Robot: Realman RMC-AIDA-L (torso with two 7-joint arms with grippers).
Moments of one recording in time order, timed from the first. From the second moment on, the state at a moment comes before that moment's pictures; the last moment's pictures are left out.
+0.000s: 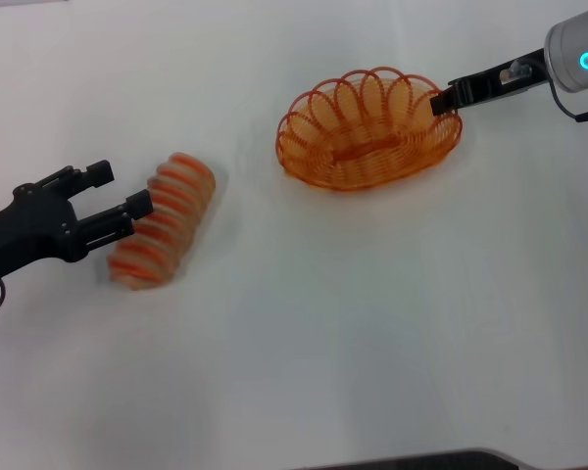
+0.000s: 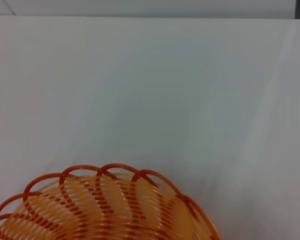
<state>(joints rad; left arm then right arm) -0.38 -2.09 0.51 0.48 1.94 1.54 -1.22 0.78 2.02 -0.81 -0.64 -2.54 -1.11 2.34</state>
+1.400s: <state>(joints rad) -0.40 -2.10 0.52 0.48 1.94 1.48 -1.20 0.74 2.04 -0.76 -0.65 -2.40 -1.26 2.39</state>
